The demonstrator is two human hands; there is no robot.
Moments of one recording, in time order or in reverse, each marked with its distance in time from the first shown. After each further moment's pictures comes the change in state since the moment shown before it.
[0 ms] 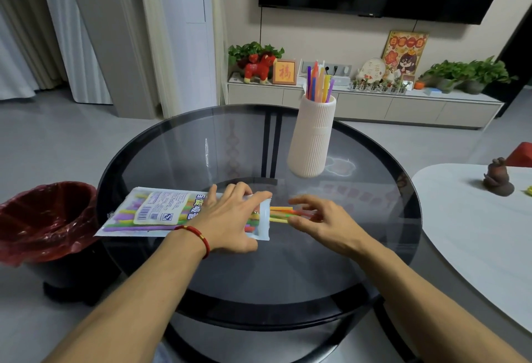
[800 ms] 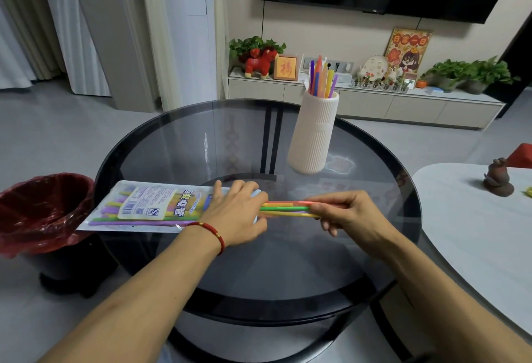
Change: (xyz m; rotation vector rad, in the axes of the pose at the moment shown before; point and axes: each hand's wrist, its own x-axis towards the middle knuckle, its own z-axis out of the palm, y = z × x) left_hand 0.008 0.015 0.009 0.049 0.056 -0.044; right_hand -0.020 -0.004 -0.032 0.564 0.005 0.046
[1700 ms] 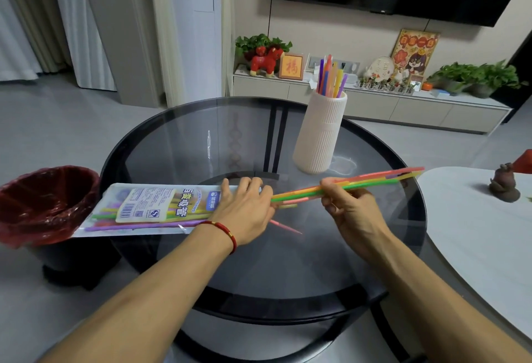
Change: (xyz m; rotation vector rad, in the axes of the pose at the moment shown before) left_hand 0.001 0.012 -0.001 0.018 0.039 -0.059; right_hand 0.018 0.001 0.026 0.502 0.341 -0.007
